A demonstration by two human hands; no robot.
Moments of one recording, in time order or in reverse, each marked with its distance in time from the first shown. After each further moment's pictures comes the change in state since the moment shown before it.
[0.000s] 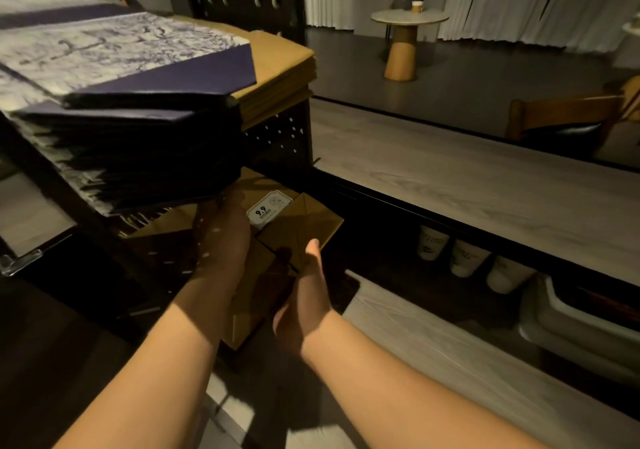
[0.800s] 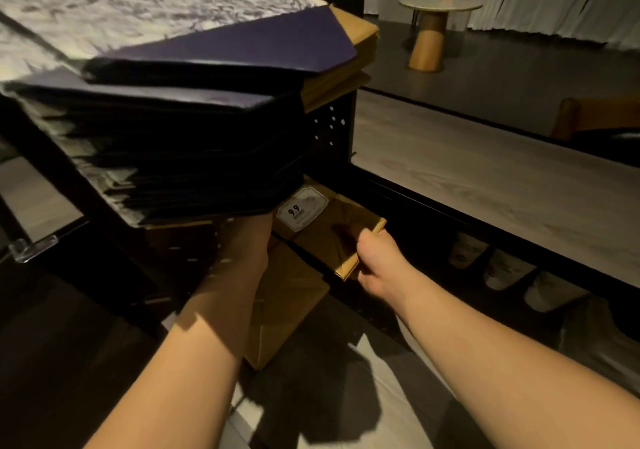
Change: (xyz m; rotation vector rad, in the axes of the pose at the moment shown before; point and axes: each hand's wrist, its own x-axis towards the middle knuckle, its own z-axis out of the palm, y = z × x) left_hand 0.019 0.010 -0.006 -0.101 -0.069 -0.191; right_hand 0.091 -0.085 -0.030 -0.466 0.131 -0.270
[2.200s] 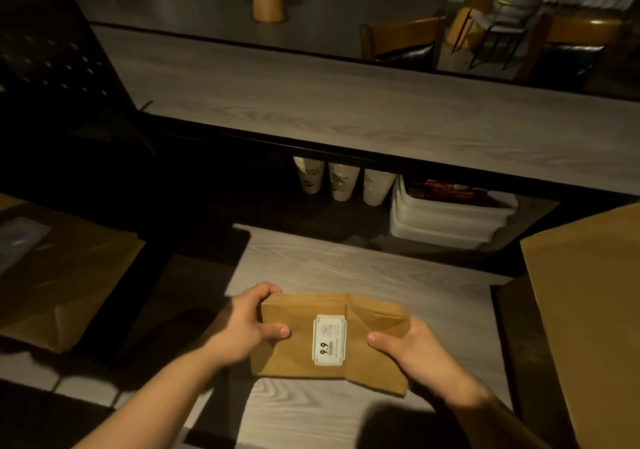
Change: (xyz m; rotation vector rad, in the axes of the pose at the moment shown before) left_hand -0.080 -0.267 0.044 0.687 -1.116 0.331; right_hand -0.217 0.157 -0.289 -0.463 0.261 0.016
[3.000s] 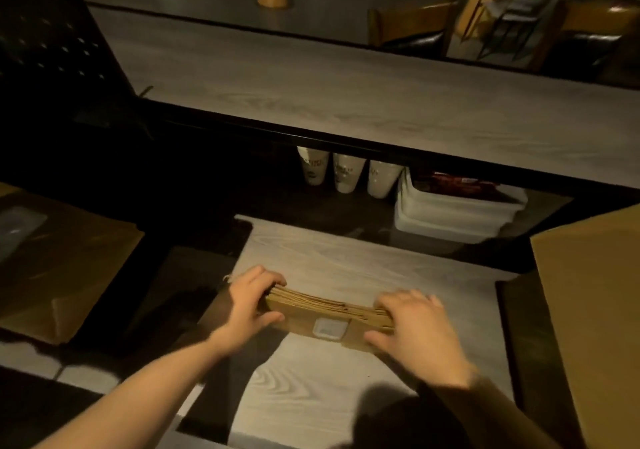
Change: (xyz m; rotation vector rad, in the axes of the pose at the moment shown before) left_hand 0.020 -0.020 -0.003 0.300 0.216 0.497; right_hand 0.002 -0.027 0.006 -1.029 0.200 -0.336
